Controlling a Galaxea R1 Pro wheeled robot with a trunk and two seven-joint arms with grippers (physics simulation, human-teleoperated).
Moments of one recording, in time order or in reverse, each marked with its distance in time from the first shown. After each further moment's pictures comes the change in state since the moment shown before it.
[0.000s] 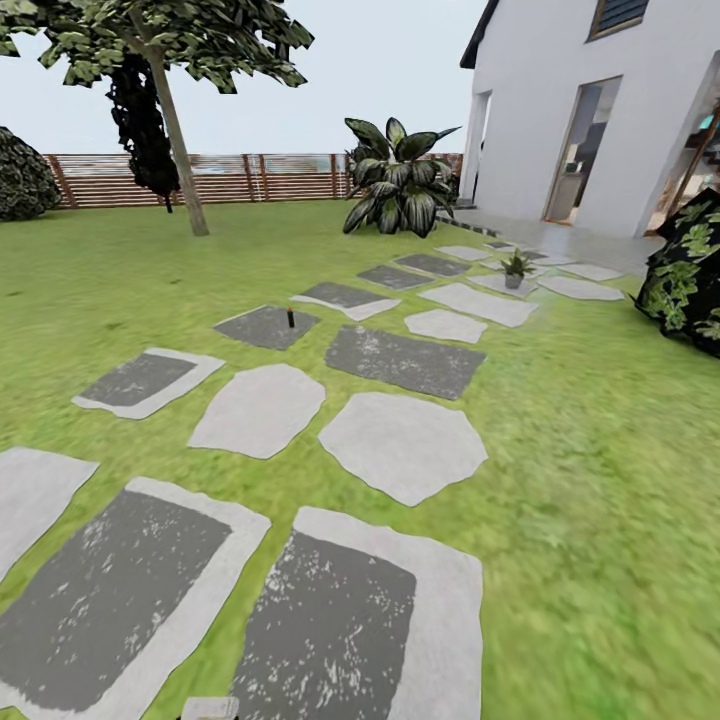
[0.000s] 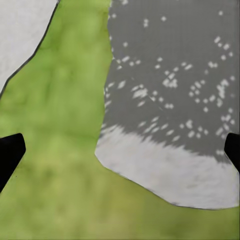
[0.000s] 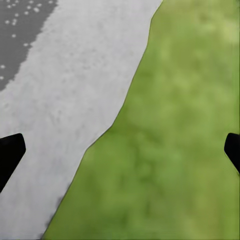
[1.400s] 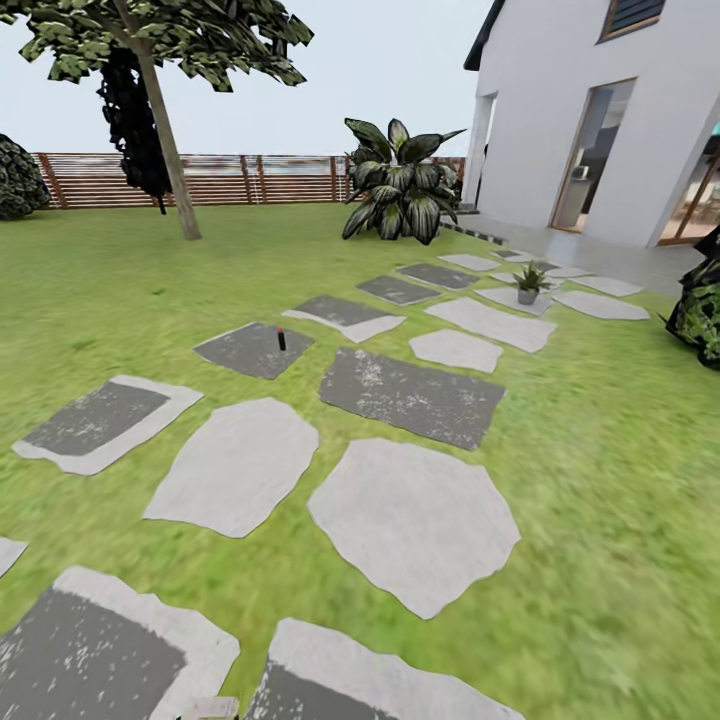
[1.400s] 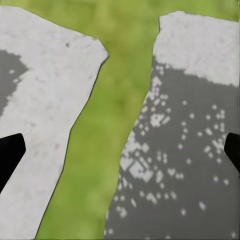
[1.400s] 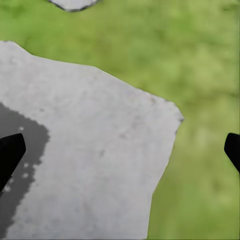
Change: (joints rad) left arm 0.000 0.000 0.000 0.000 0.000 0.000 0.000; right arm 0.000 -0.002 -0.001 0.026 0.000 0.000 -0.001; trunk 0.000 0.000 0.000
